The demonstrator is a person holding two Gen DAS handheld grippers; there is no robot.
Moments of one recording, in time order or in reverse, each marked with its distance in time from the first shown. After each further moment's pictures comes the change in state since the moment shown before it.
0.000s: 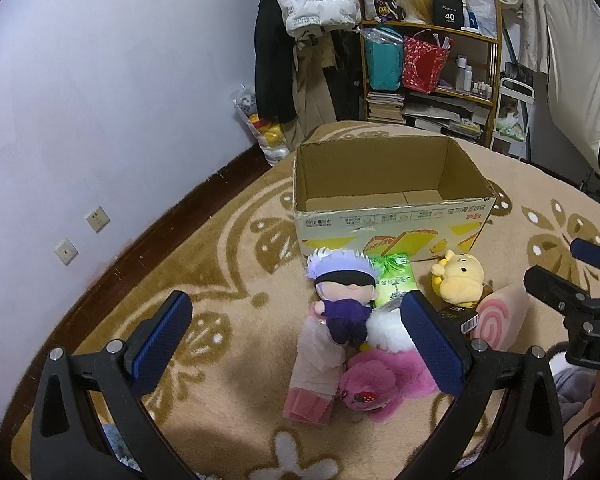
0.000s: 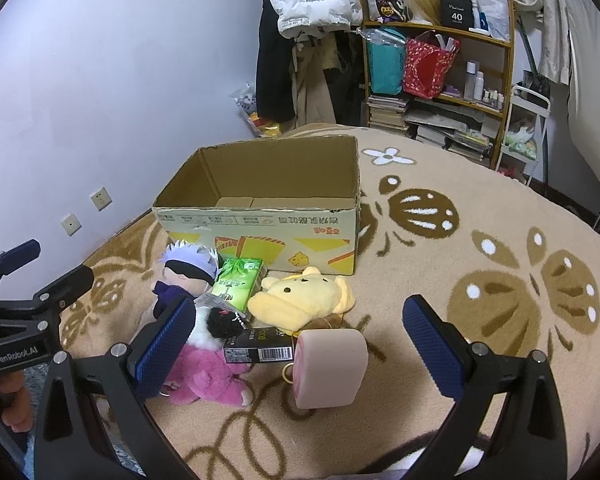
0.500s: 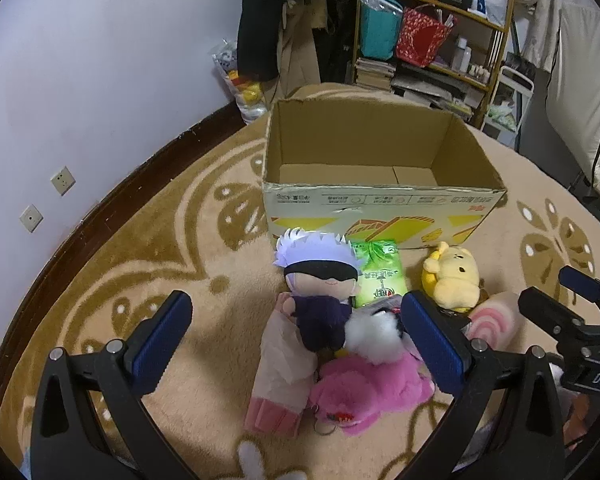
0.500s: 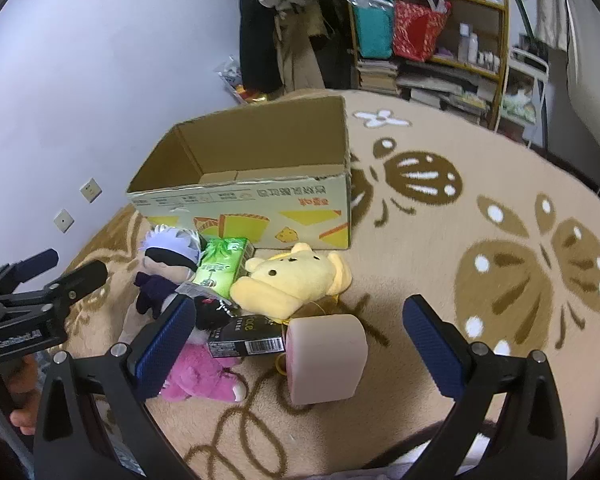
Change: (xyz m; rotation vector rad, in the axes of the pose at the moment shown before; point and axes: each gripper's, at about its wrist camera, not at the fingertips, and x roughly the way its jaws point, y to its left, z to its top) left arm 0.057 -0.004 0.015 -0.052 0.160 -0.105; right arm 0.028 -0.017 0.005 0.082 0.134 -0.002
